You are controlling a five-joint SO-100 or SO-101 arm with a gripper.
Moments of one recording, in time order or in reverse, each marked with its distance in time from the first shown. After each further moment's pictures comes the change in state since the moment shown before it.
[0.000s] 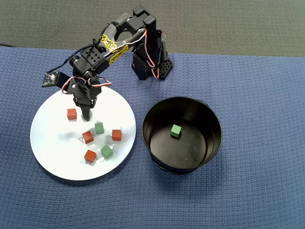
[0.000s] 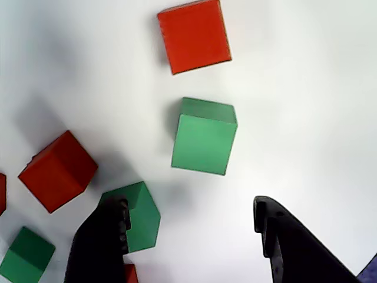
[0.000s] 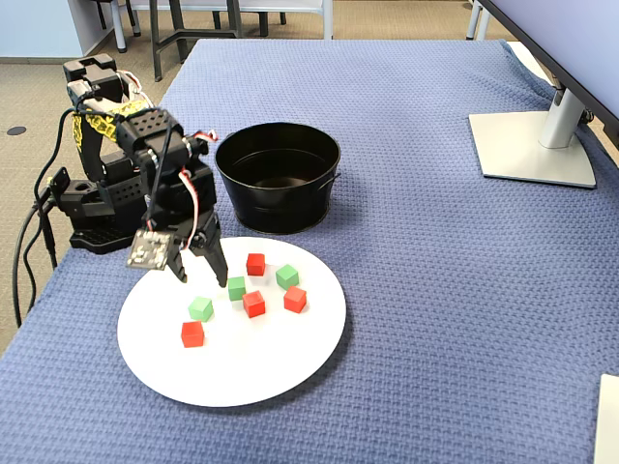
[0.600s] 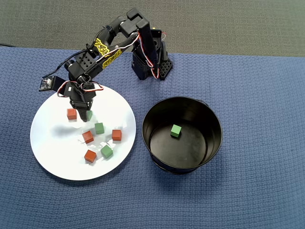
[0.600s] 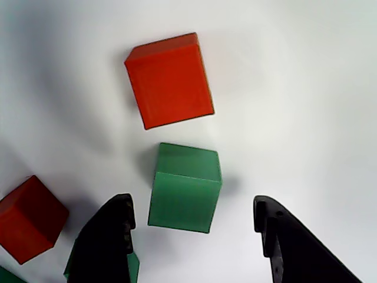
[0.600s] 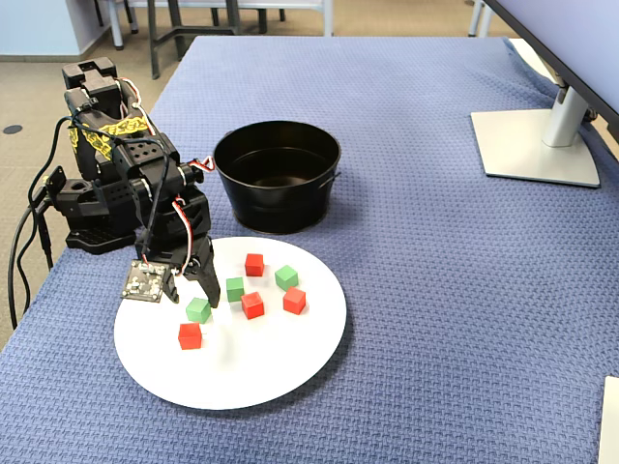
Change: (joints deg) arm 2.0 -7.2 0.0 -4.4 -3.2
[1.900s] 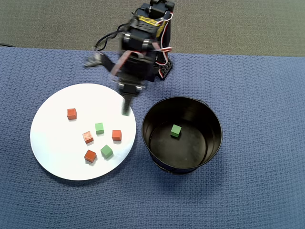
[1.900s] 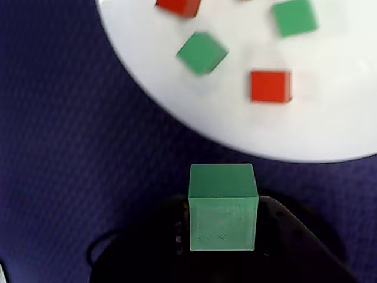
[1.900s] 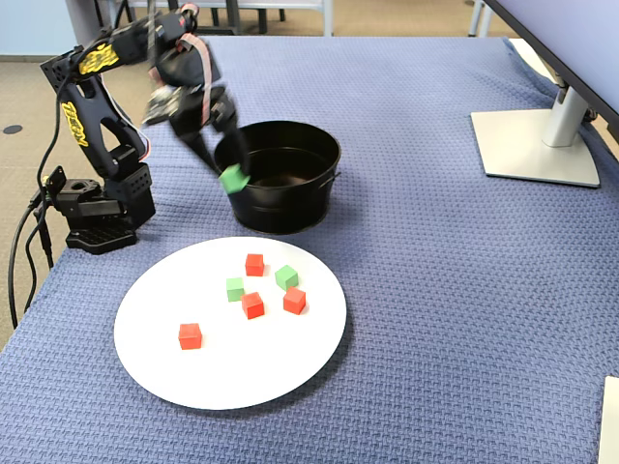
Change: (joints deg) arm -36.0 35.5 -5.5 16.4 32.0
